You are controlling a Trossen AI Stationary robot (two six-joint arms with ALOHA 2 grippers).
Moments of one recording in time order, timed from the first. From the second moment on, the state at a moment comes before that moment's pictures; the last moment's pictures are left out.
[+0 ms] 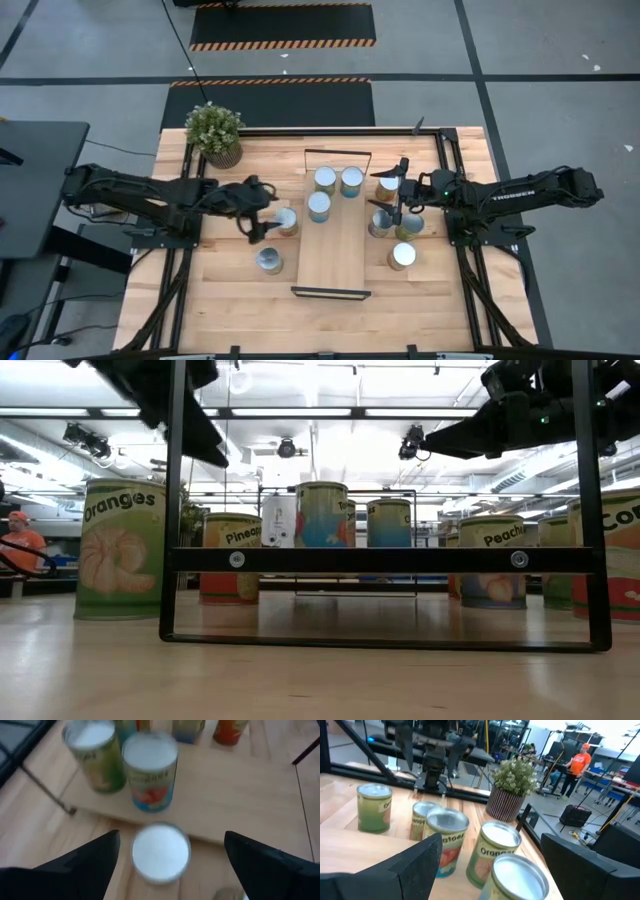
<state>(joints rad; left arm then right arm) -0.08 1.05 0.75 -0.38 -0.21 -0.20 -0.11 0.89 0.27 0.56 0.10 -0.30</state>
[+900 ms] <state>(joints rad) 0.09 0.98 0.37 -0.11 -0.09 -0.33 -0.11 0.90 0.27 0.62 0.08 -0.30</state>
